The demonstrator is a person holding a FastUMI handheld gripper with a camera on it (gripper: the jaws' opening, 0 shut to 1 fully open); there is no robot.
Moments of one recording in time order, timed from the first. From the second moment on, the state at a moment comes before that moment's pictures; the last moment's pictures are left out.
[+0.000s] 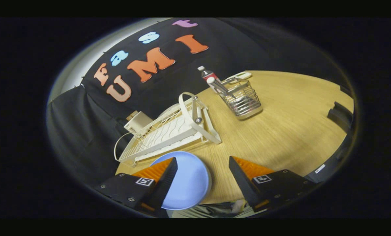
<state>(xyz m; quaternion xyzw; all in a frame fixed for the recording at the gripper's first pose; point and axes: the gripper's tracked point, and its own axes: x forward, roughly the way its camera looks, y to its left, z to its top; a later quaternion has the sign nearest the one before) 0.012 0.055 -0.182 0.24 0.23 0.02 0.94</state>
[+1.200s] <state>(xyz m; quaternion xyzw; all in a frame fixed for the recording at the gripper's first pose) 0.114 -0.020 -0.110 -0.01 0.07 -0.09 0.99</state>
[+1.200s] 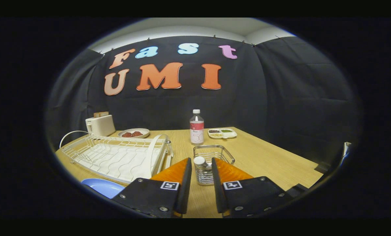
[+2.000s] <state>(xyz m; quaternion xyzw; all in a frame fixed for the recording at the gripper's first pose) 0.066 -0.018 -0.035 -0.02 0.00 -0.08 1.00</state>
